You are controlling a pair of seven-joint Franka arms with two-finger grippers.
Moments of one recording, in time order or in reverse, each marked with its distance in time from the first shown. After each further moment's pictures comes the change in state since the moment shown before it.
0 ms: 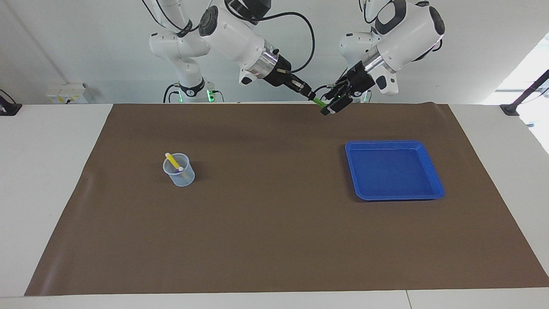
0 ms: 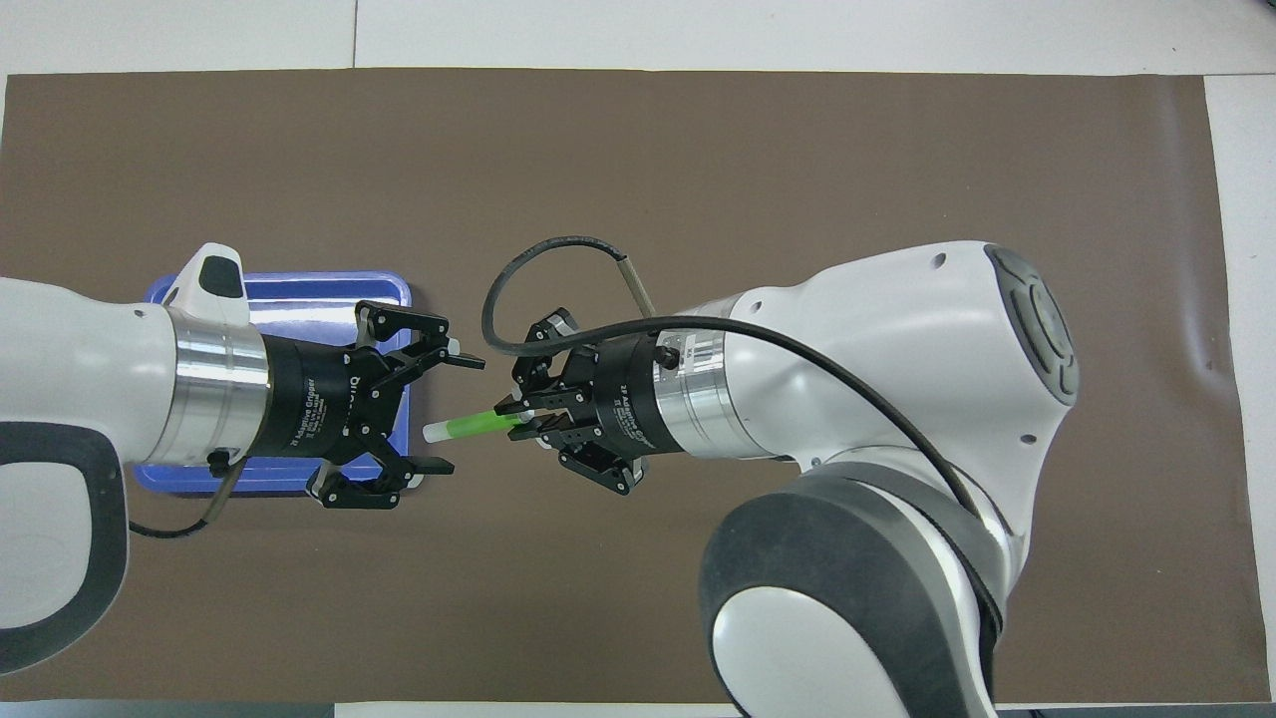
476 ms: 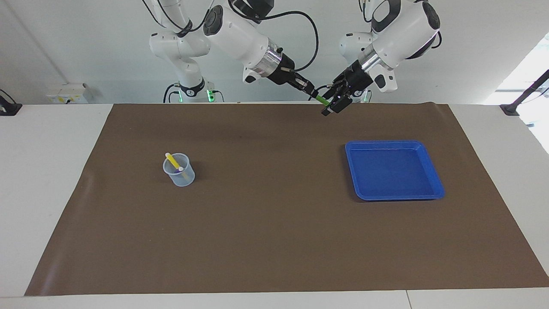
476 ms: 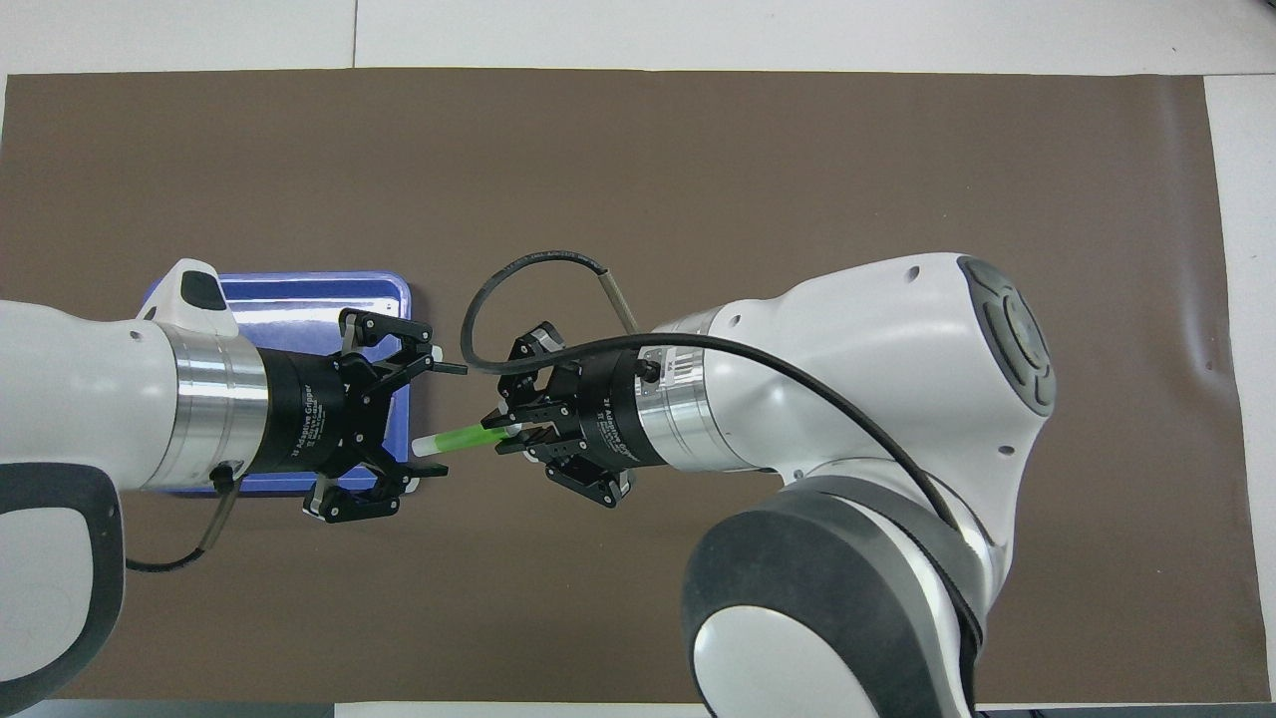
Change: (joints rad) left arm 0.002 -0.045 0.001 0.002 0.082 0.003 -0.145; right arm 0.001 0.001 0.005 0.000 0.000 0.000 0.004
